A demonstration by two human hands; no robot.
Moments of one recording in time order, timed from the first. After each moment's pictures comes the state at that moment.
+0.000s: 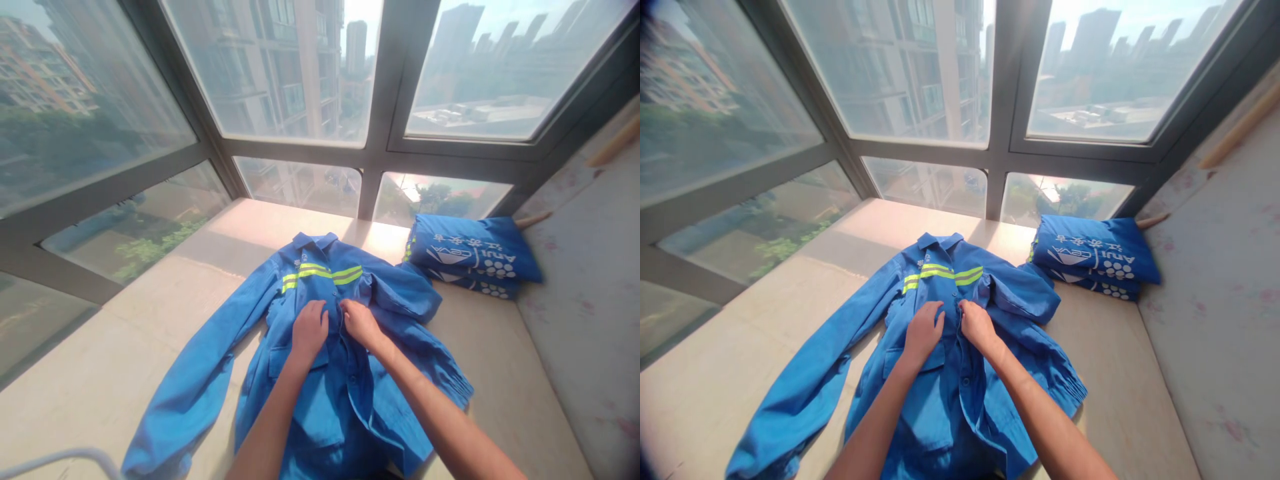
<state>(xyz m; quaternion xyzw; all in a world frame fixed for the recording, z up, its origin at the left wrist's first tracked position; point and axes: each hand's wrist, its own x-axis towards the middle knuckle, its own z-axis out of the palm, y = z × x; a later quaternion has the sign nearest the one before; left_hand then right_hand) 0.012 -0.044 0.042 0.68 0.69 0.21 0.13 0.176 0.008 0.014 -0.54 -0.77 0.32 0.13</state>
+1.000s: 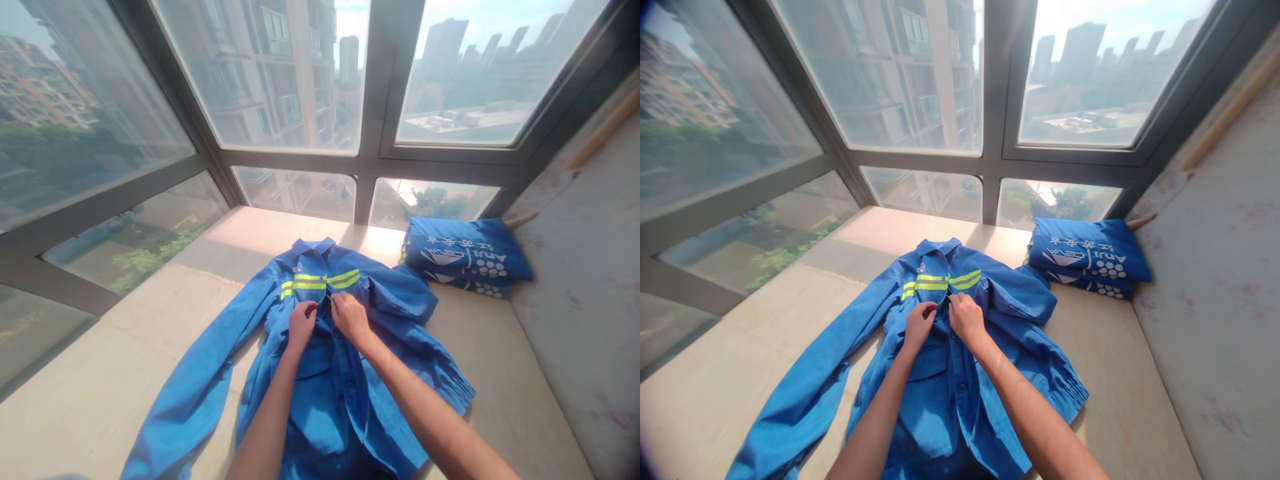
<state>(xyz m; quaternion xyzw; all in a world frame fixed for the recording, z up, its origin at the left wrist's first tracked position) -0.019 -0.013 -0.002 0.58 0.69 0.38 0.23 0.152 0.011 0.036 -0.55 -0.79 0.18 0.20</state>
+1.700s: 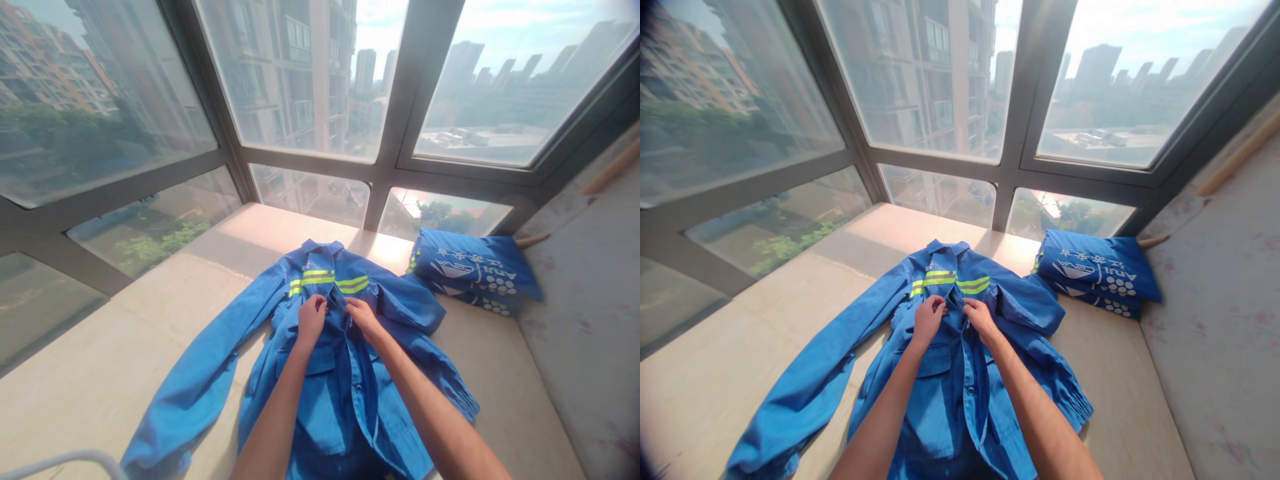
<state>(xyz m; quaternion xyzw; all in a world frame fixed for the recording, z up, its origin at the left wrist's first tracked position) -0.006 -0.010 0.021 0.54 0.70 0.39 0.24 0.157 0.021 0.028 -0.47 -0.55 0.59 0.35</state>
